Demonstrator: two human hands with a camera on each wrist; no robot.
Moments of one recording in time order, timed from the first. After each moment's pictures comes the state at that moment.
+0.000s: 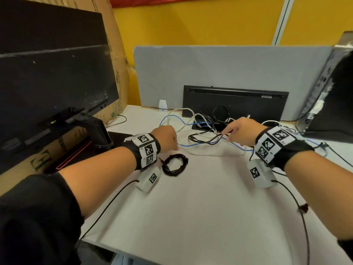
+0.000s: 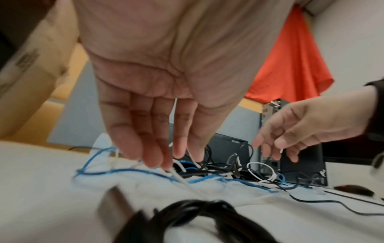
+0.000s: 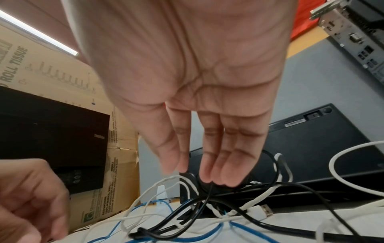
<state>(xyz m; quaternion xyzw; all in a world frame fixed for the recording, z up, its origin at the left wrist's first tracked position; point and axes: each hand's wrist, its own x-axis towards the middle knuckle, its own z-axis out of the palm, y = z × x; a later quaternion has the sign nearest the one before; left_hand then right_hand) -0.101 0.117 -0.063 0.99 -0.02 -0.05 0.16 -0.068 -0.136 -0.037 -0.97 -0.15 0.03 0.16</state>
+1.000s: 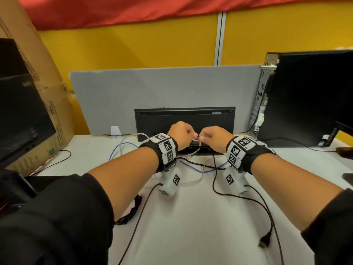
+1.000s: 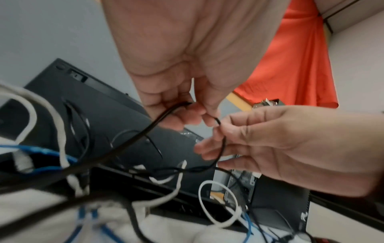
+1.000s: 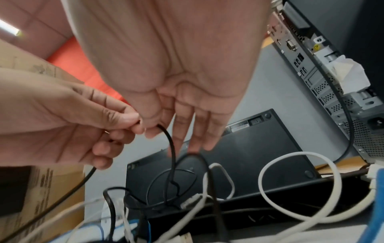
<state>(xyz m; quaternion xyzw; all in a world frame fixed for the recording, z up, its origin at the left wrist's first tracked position) 0.001 -0.055 -0.021 0.93 -0.13 0.03 0.33 0.008 -0.212 -0.040 -0.96 -0.12 -0.02 0.26</state>
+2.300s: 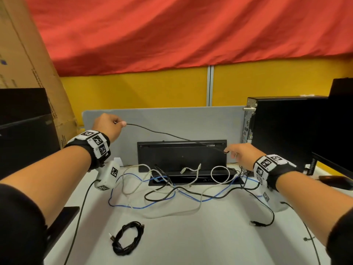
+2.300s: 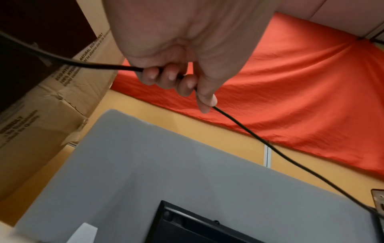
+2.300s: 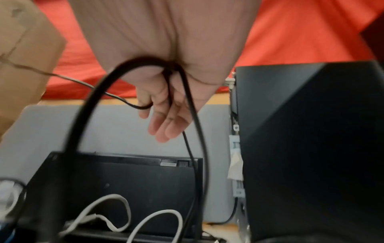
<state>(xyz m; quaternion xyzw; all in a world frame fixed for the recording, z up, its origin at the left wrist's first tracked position) 0.009 0.128 0.086 0.90 0.01 0.30 0.32 -0.028 -0.297 0.016 -0.99 -0.09 -0.08 0.08</state>
